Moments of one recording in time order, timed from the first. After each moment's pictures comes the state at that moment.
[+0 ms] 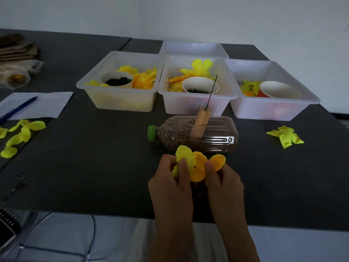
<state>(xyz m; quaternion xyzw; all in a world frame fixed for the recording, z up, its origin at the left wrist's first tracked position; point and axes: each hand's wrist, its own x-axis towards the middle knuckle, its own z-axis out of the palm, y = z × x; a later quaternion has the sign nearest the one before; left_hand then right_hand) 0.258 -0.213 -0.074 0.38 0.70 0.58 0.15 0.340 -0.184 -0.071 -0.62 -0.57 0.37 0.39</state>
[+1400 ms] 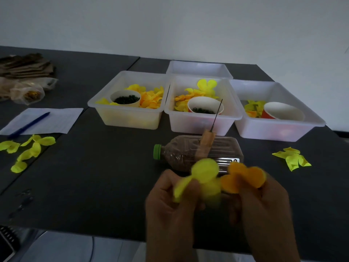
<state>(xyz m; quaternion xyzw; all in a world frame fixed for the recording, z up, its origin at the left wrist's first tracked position) 0.239 -0.237 -0.010 0.33 0.55 0.69 0.35 0.376 -0.176 -0.011 -0.59 -0.56 0.38 0.44</state>
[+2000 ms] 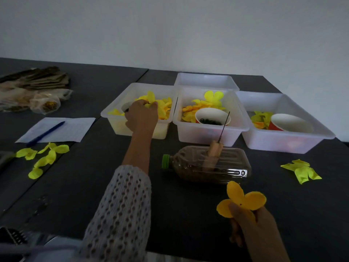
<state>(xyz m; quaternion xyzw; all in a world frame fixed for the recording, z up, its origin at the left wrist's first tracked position) 0.083 -0.037 0.008 0.32 0.81 0.49 0.08 0.371 -0.179 -0.035 -0.60 -0.47 0.55 0.33</state>
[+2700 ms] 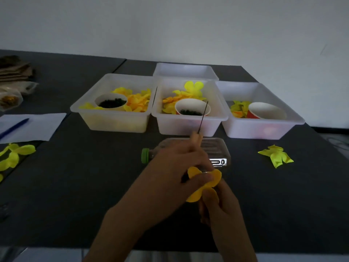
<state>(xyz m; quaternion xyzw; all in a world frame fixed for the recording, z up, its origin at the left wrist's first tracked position) 0.203 -0.181 0.018 0.78 0.52 0.30 0.17 0.349 -0.185 -0.050 -0.49 -0.55 0.50 0.44</state>
